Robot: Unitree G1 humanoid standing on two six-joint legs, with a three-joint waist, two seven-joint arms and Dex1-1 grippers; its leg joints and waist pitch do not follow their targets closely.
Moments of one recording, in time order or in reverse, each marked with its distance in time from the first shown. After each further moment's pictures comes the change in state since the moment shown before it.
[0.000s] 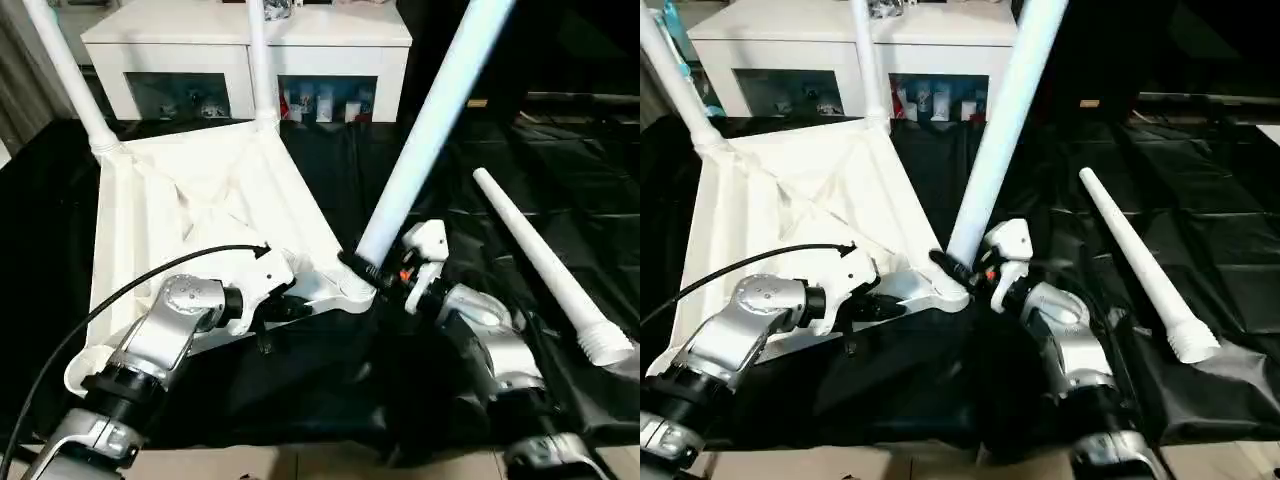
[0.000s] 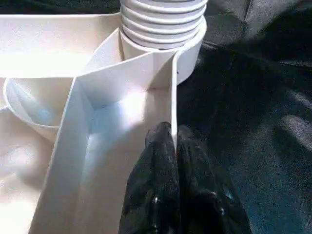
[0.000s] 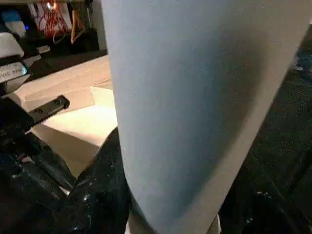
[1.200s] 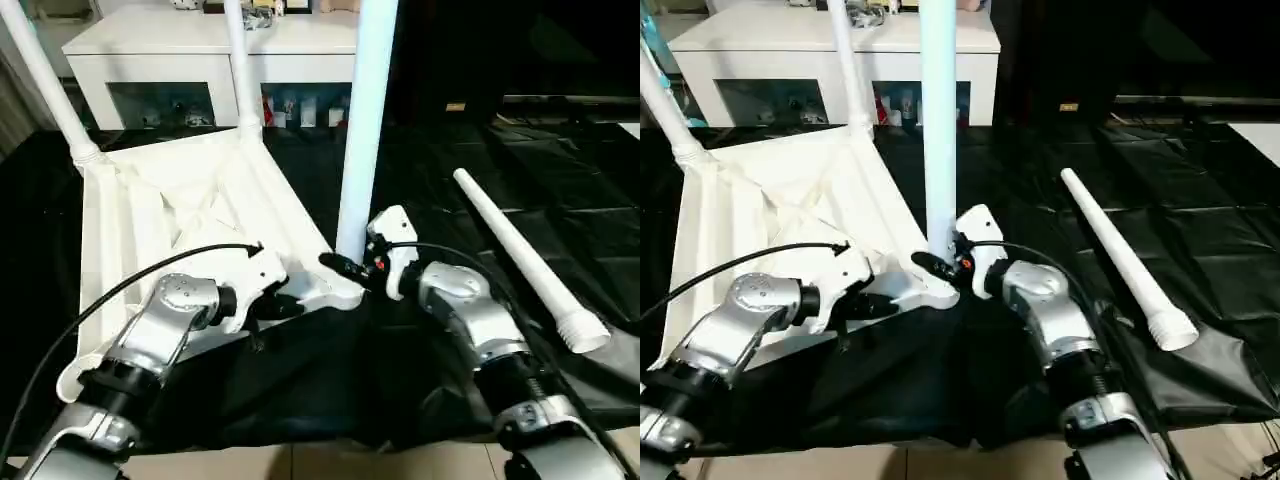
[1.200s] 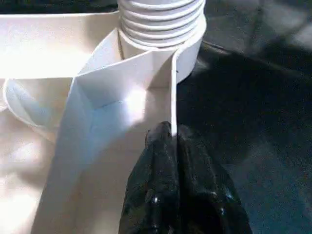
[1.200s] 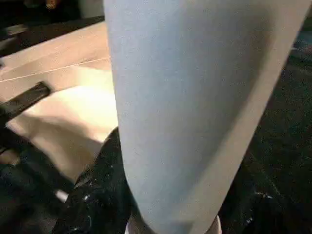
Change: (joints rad) left arm -0.060 -0.025 0.018 0.118 0.006 0.019 0.080; right arm -0.202 0.055 0.054 0.183 -0.081 0.118 -0.163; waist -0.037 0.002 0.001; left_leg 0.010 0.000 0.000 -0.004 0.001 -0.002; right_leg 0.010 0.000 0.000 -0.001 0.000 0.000
